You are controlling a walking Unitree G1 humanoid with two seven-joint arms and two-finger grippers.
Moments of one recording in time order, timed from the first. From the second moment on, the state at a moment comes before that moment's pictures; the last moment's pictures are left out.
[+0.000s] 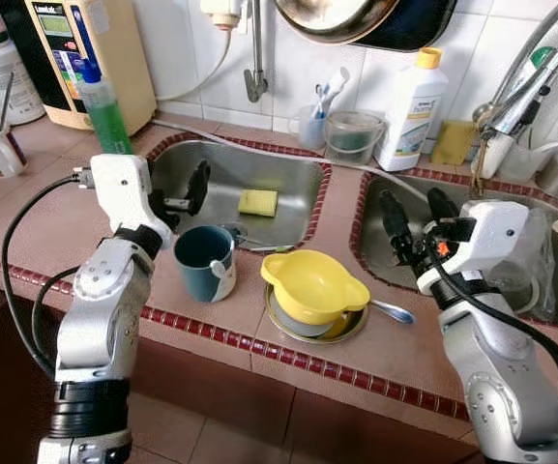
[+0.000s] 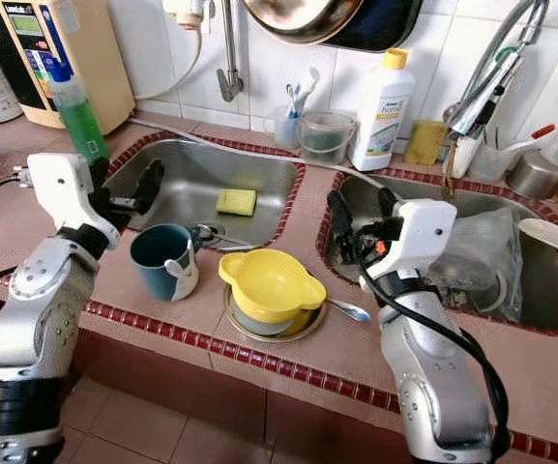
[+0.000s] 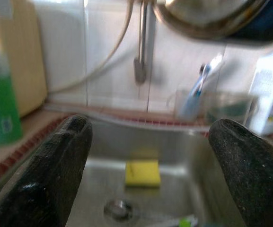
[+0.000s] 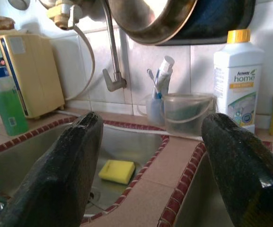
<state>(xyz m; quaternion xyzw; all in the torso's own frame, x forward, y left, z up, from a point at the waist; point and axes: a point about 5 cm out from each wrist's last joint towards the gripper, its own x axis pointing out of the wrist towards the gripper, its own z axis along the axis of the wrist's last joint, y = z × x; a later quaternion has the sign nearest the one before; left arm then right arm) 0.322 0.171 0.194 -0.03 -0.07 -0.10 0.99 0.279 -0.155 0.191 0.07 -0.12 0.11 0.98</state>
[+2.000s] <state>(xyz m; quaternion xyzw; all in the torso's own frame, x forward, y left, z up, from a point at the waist) 0.300 0.185 0.183 0.04 -0.03 -0.15 0.99 0.233 -0.130 0.168 -0.02 -0.07 0.35 0.93</state>
